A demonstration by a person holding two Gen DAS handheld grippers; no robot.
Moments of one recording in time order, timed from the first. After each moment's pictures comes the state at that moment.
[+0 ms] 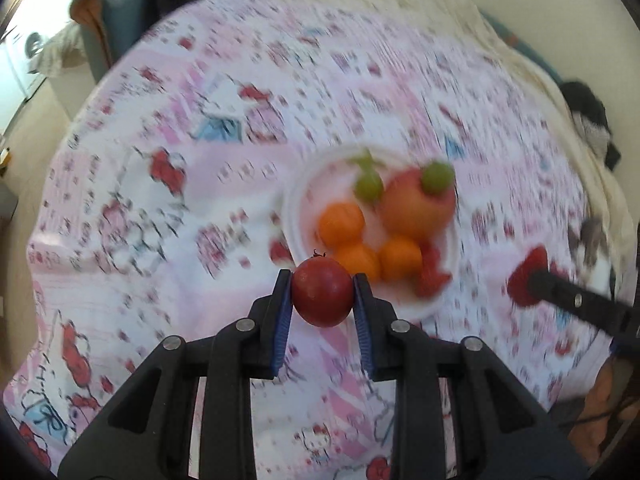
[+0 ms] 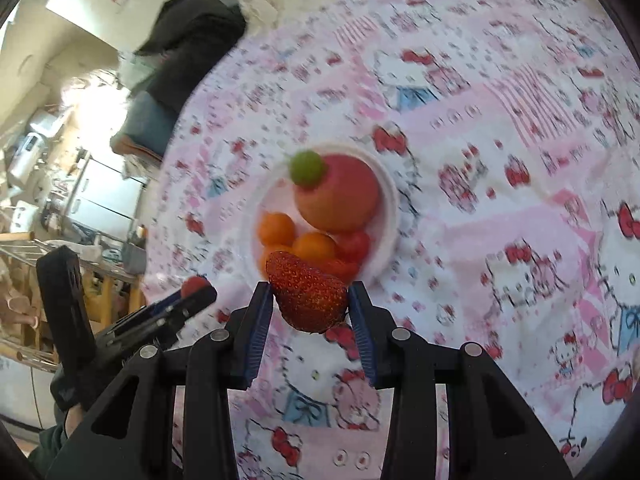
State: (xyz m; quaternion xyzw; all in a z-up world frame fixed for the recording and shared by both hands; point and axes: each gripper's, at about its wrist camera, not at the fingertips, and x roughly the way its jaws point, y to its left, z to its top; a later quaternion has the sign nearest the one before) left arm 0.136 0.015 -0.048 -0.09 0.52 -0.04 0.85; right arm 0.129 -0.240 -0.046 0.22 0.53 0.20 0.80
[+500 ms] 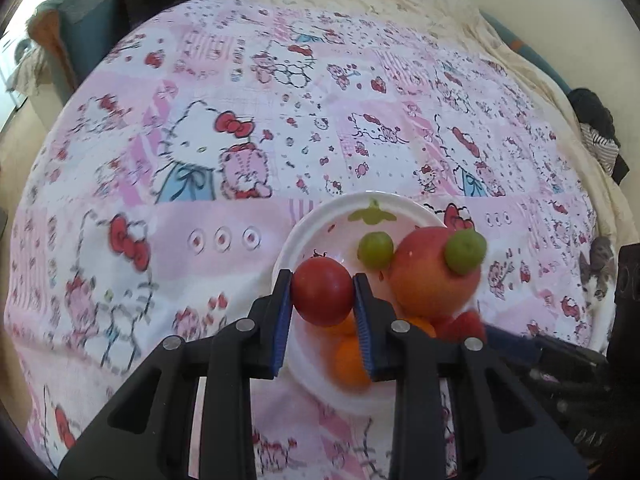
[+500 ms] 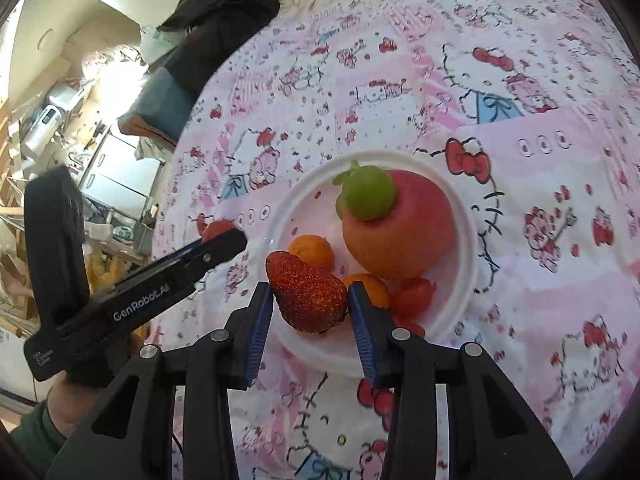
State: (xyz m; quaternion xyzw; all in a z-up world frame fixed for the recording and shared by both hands) left arm 0.215 0.005 -0.075 -0.08 0.53 -0.06 0.84; right arm 0.186 -0.187 -0.089 0.19 0.55 0.24 0.78
